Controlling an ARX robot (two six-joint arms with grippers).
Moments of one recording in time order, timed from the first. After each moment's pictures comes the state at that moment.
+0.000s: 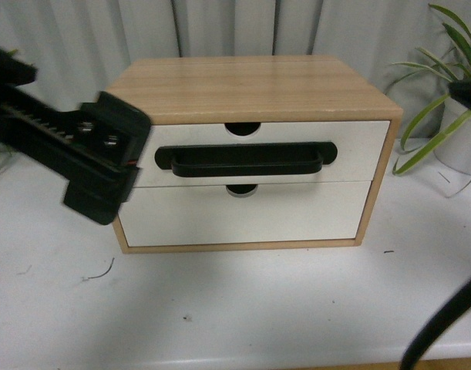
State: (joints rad) left arm -0.45 1.22 0.60 0.30 -0.31 0.32; right arm 0.12 1.20 0.58 0.39 -0.24 -0.42
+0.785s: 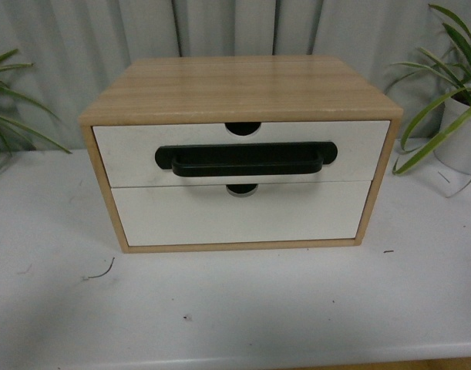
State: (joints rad) left arm 0.00 0.52 0.11 0.41 -0.01 0.00; right arm 0.10 0.62 0.19 0.43 0.10 -0.01
